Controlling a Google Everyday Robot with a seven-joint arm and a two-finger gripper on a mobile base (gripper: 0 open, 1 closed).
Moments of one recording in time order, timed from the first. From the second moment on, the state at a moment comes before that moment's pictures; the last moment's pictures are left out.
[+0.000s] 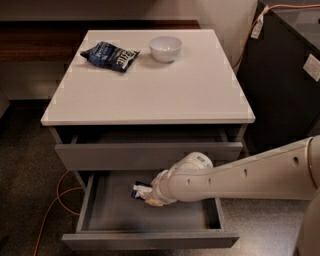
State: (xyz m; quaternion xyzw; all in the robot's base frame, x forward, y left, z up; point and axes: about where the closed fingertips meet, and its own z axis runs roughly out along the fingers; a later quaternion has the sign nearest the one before) arm 0.505 0.008 0.536 -0.57 0.78 0.07 0.25
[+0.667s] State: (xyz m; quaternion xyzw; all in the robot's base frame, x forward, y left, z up) arm 0.507 0.014 0.497 -0.51 0.81 0.12 0.26
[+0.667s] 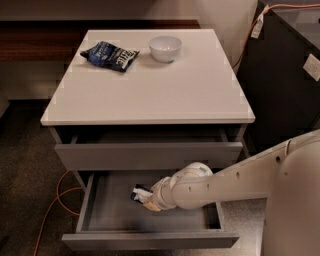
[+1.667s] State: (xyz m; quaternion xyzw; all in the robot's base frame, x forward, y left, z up) arm 0.512 0.011 0.465 -0.50 0.82 0.13 0.27
